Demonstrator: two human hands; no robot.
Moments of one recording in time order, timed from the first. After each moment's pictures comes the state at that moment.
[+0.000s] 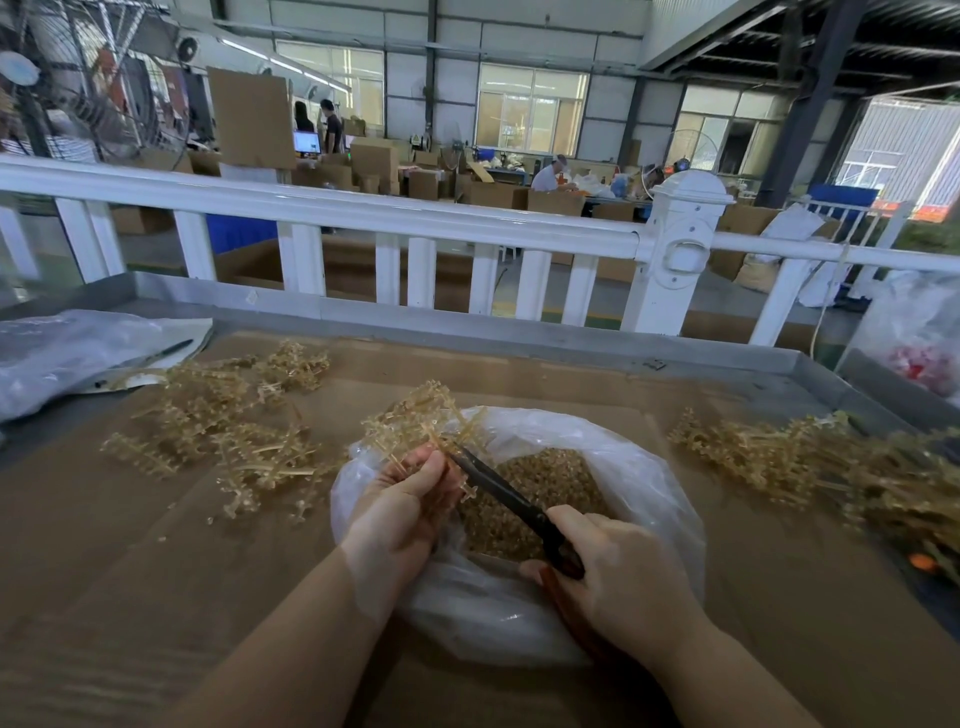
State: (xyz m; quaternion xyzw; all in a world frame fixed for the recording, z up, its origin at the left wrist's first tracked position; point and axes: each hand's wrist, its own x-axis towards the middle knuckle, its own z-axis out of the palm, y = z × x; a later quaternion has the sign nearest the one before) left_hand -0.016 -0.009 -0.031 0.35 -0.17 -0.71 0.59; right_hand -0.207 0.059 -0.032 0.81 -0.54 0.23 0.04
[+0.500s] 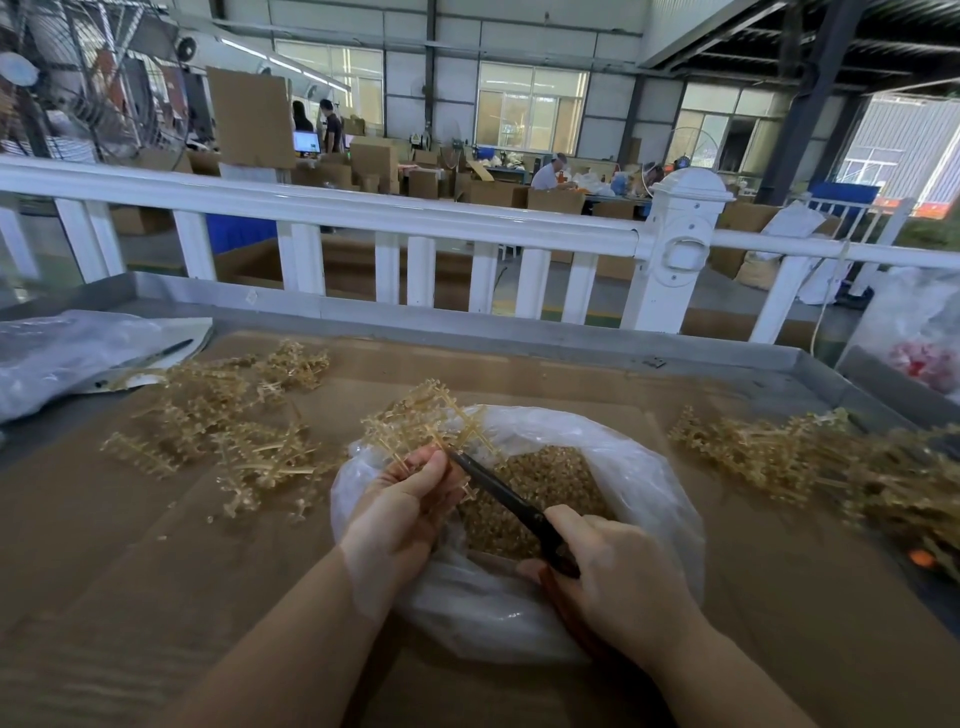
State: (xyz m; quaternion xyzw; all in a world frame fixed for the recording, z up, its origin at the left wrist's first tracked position) left_hand -0.014 -0.007 -0.031 0.35 -0.18 -0.71 0.58; right_hand -0.202 0.062 -0.032 0.80 -0.55 0.22 0.08
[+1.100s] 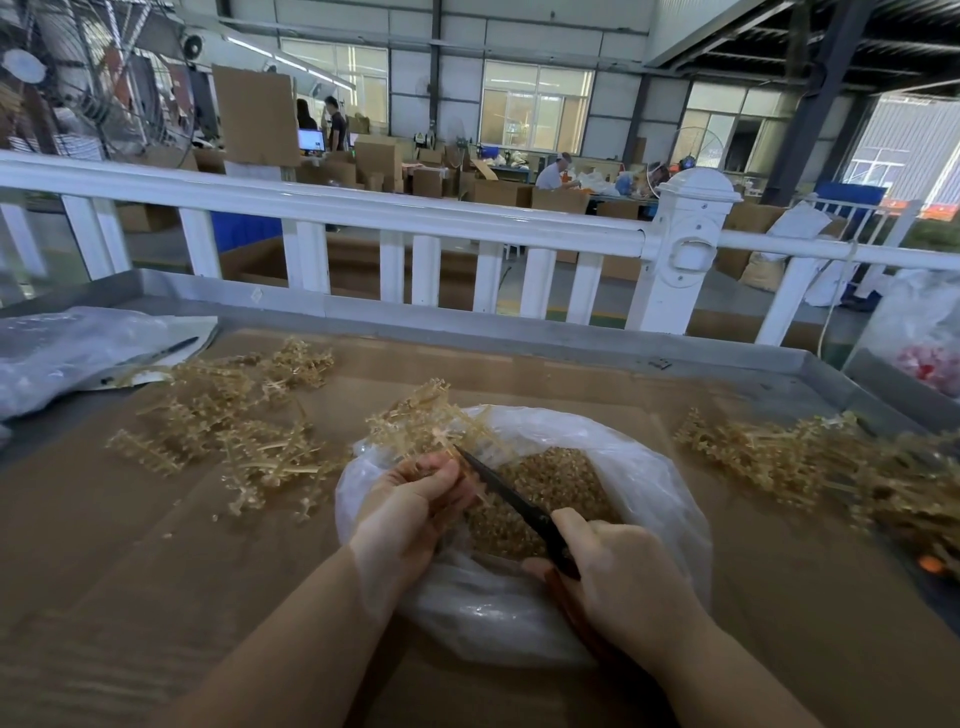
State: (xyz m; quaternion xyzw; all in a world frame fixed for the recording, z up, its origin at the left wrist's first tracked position) left_hand -0.015 -0.006 -0.032 0.37 -0.23 -0.70 0.56; right_hand -0.205 0.056 -0.038 0.82 -0.54 0.19 0.09
